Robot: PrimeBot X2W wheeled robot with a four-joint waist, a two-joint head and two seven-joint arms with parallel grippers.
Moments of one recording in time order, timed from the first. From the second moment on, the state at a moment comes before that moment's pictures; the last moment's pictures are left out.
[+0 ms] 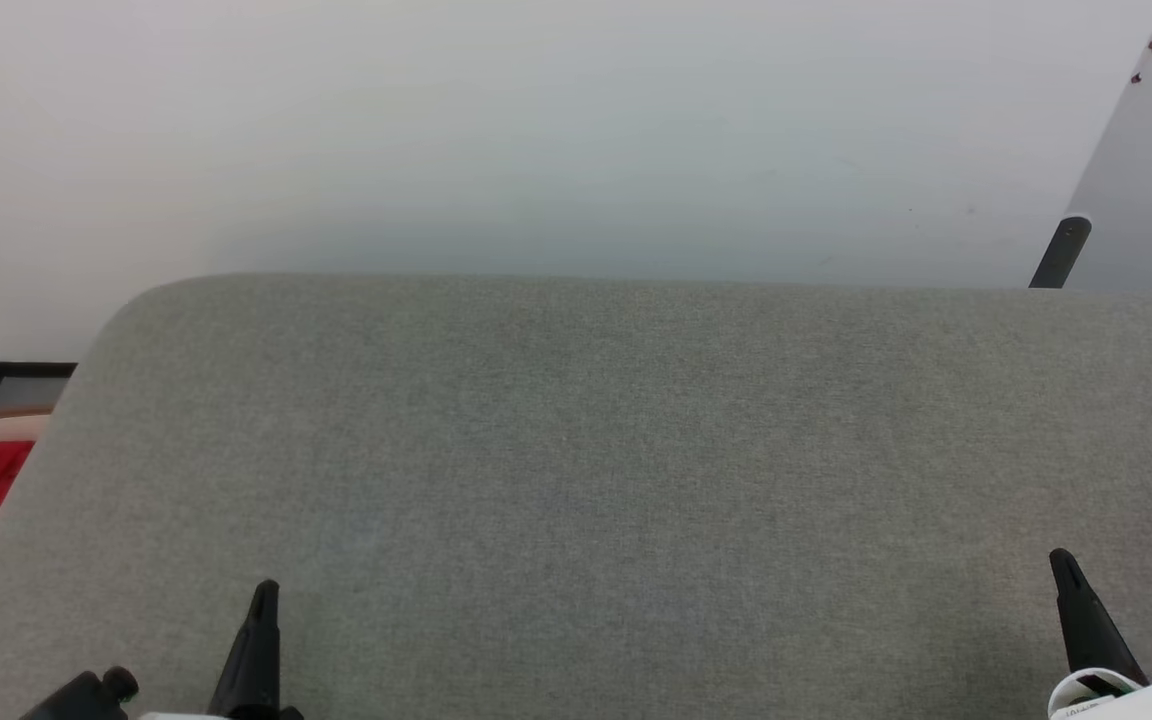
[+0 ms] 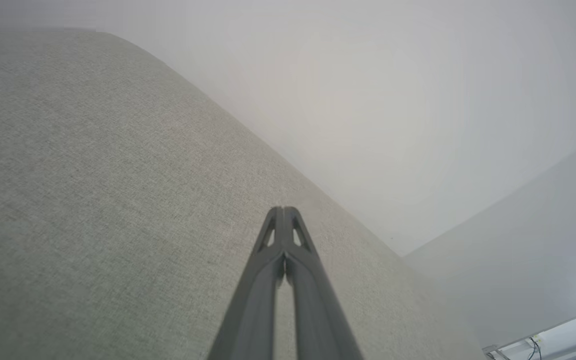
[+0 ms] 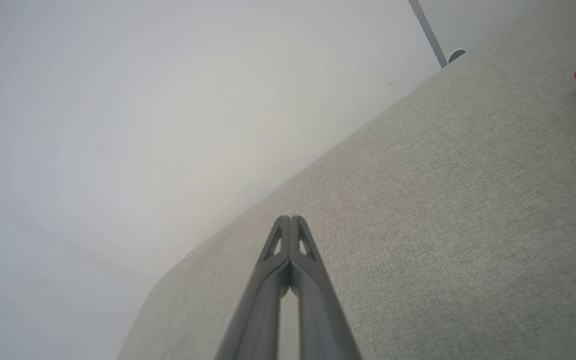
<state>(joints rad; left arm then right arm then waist) 0.08 0.15 0.03 0.14 -0.88 -0.13 -0.12 0.08 -0.09 -0.12 0.04 0.85 0.13 0.04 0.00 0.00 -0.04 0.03</state>
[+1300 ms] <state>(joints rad) -0.01 0.10 0.07 0.19 -1.26 -0.13 0.00 -0.01 -0.07 -0.12 0.15 1.24 0.13 0.08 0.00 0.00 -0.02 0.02</state>
